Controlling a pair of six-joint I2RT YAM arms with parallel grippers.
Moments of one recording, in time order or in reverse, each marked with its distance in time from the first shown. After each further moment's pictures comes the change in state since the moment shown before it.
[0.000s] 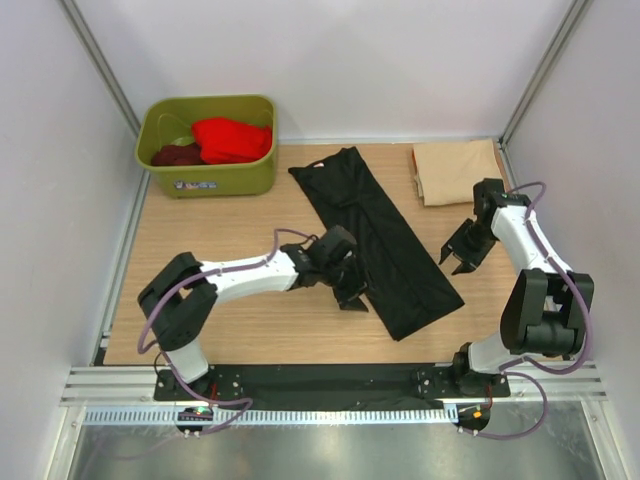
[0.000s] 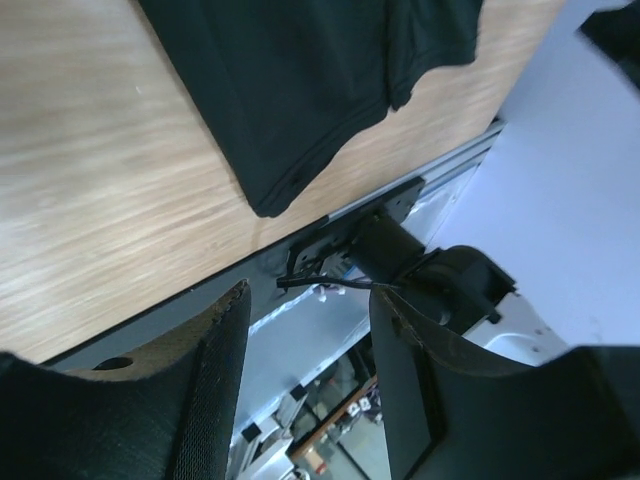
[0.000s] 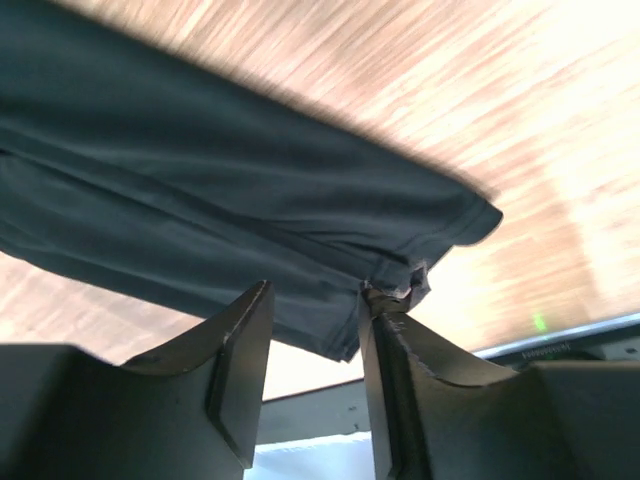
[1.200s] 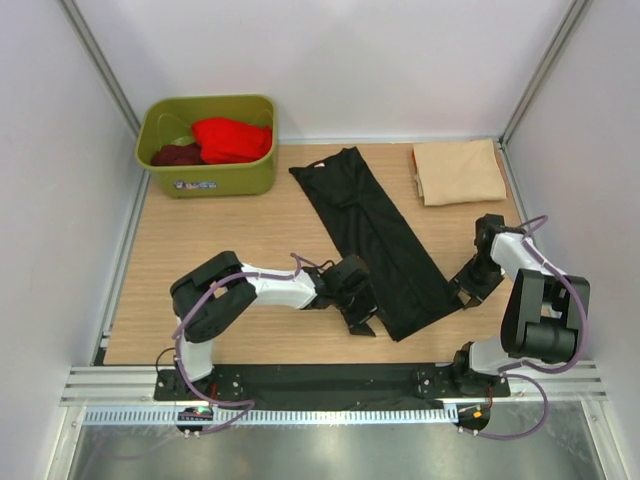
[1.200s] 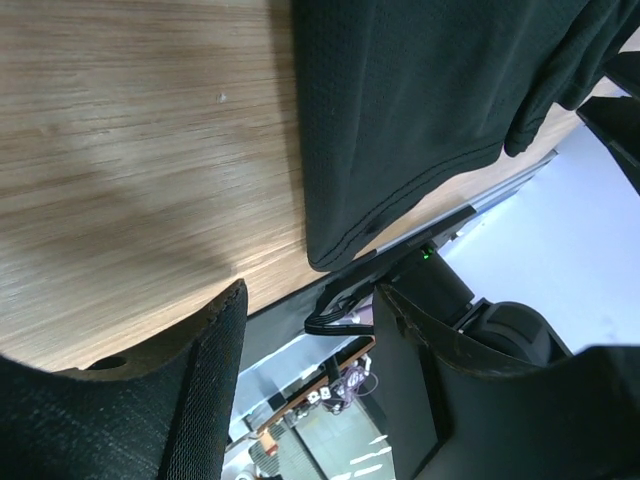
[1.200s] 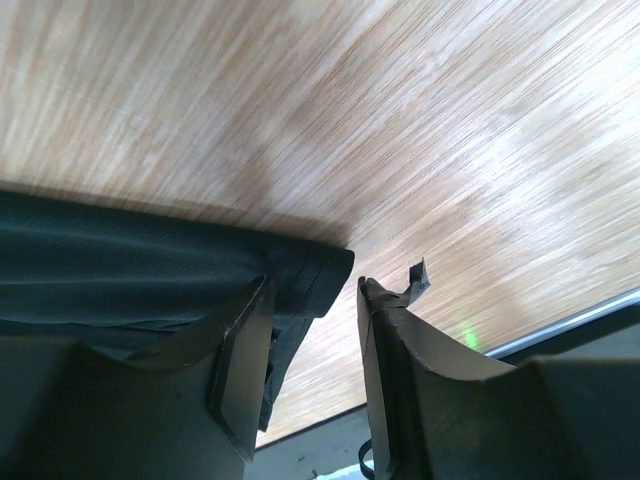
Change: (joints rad) left arm -0.133 0.189 -0.076 0.205 -0.023 -0.213; right arm -0.104 -0.024 -0.313 0.148 0.145 0.005
